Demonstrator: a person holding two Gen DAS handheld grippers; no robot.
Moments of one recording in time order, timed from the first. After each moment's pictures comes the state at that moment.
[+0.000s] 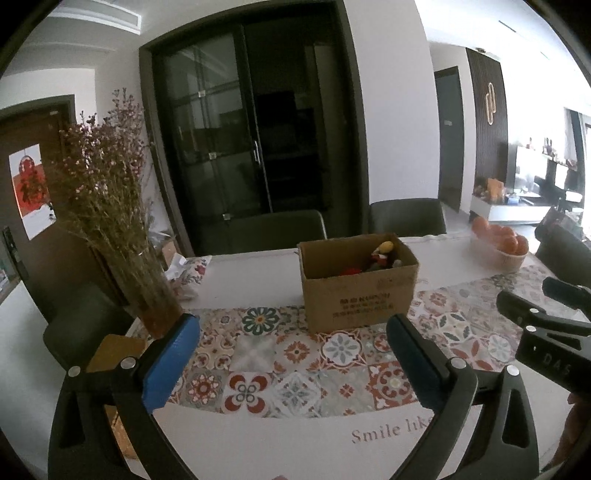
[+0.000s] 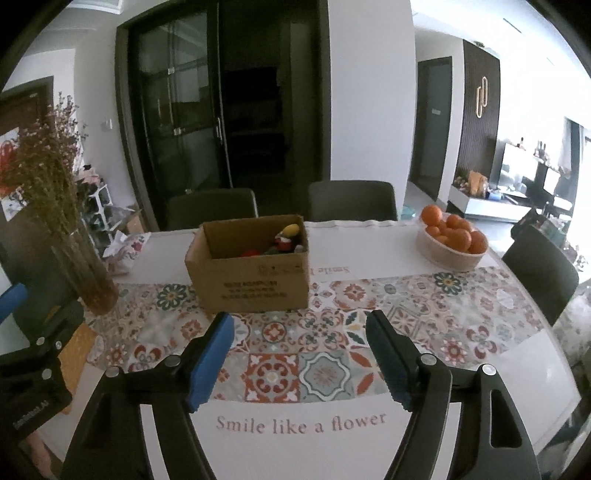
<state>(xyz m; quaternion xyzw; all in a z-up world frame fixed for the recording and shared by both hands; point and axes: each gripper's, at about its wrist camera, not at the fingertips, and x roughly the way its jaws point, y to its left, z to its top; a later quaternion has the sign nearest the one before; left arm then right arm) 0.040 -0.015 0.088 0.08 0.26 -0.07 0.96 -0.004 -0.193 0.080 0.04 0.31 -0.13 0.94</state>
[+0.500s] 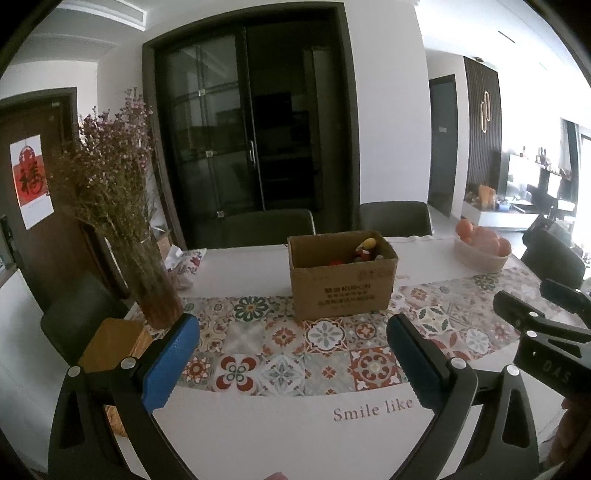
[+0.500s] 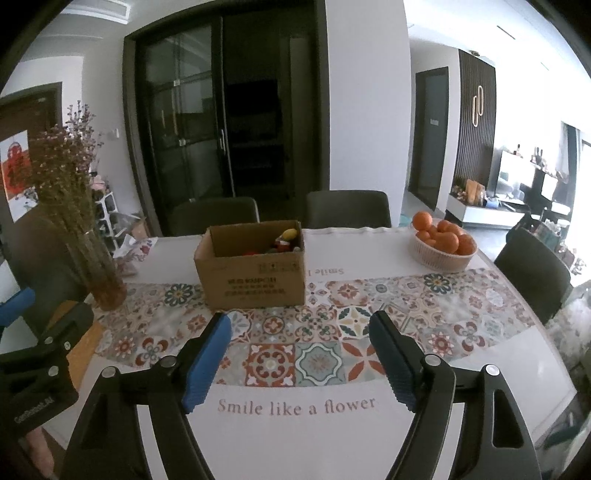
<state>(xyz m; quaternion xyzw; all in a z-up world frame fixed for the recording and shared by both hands) -0.013 -0.010 0.096 0.06 0.26 -0.09 0.96 -0.057 -0.188 0.092 0.04 0.29 -0.12 0.95</state>
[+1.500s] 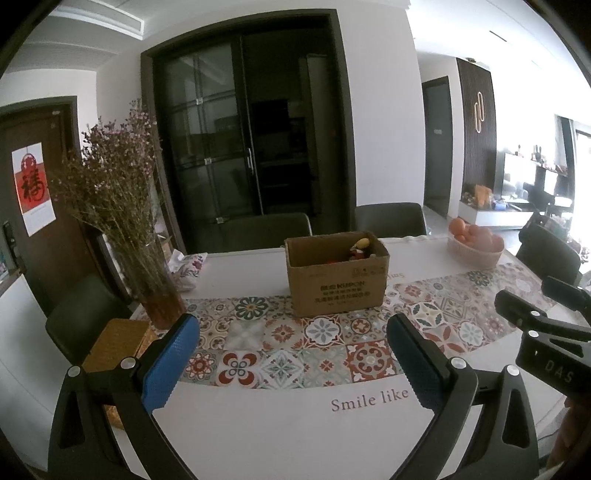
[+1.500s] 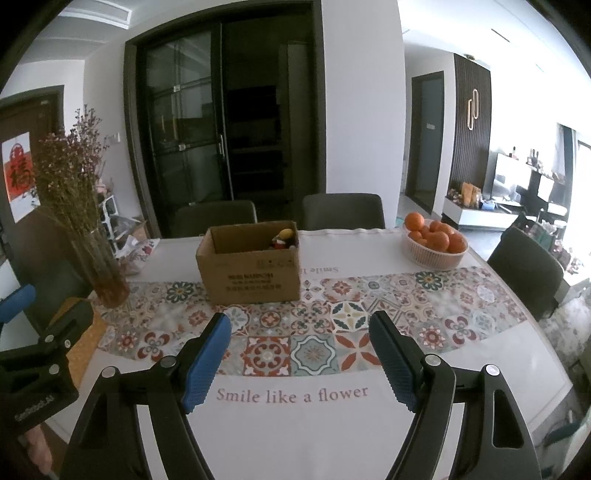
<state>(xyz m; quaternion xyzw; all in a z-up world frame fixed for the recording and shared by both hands) -0.047 -0.009 0.099 0.07 0.25 -0.09 0.96 -0.091 -0.185 0.094 0.03 0.28 -0.13 0.95</state>
